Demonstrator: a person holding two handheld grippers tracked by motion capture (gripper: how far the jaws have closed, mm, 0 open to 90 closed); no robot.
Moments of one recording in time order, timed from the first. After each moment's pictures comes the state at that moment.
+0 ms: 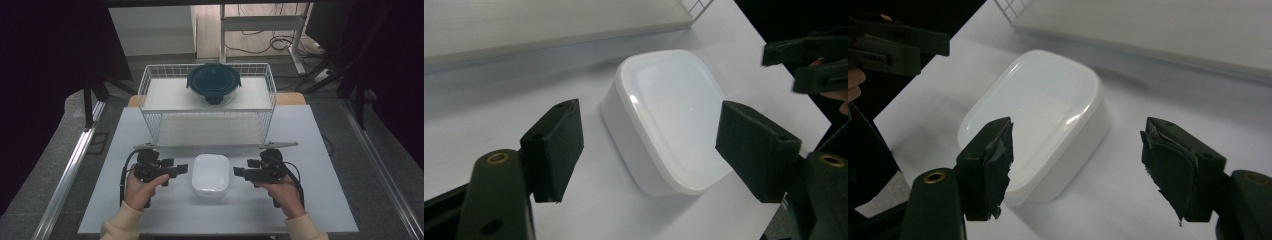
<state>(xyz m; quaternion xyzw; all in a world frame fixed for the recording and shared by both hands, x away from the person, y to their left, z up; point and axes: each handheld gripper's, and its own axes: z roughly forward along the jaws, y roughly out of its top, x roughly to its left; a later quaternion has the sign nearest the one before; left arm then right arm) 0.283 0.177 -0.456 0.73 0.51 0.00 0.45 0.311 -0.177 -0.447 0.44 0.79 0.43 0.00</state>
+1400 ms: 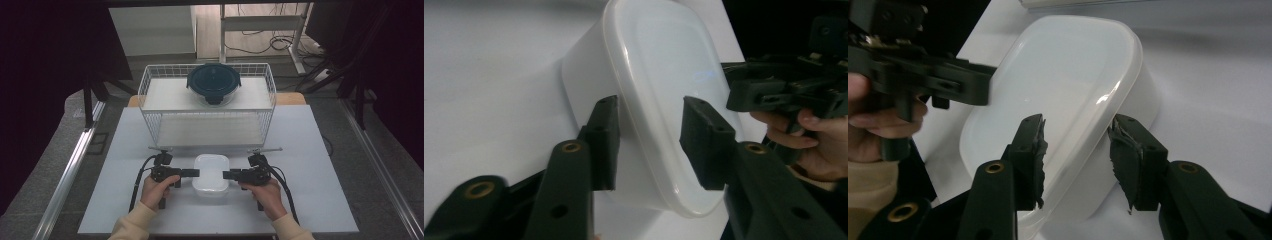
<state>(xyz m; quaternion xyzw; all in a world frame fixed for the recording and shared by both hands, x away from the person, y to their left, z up) 0.311 0.158 -0.514 0.68 0.54 -0.17 0.46 0.324 -0.156 -0.497 0.48 0.75 0.44 -0.10</state>
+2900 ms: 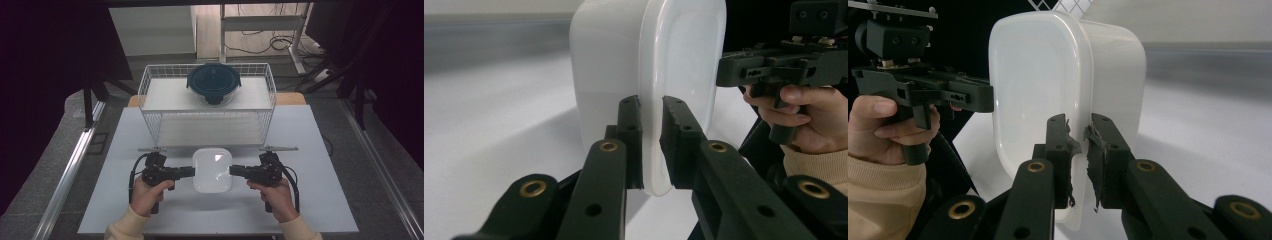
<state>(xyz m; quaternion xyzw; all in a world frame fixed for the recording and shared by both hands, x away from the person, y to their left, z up) 0.274 0.159 -0.455 0.71 0.48 -0.09 0.50 0.303 -0.174 -0.454 0.44 0.74 0.51 -0.09</state>
